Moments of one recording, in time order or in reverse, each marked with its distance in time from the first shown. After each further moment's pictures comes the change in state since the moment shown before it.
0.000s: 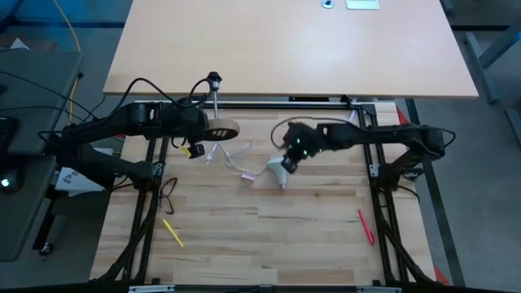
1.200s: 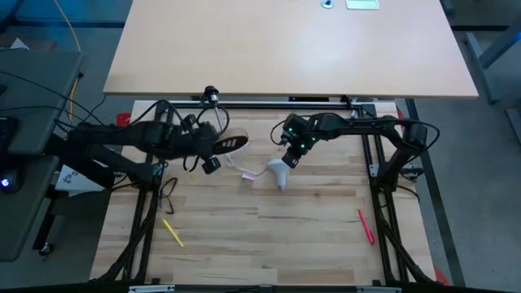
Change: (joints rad) left arm -0.278 0.108 -0.001 0.010 -0.237 -0.467; right arm -0.143 0.162 -0.002 -0.039 -0.244 -0.150
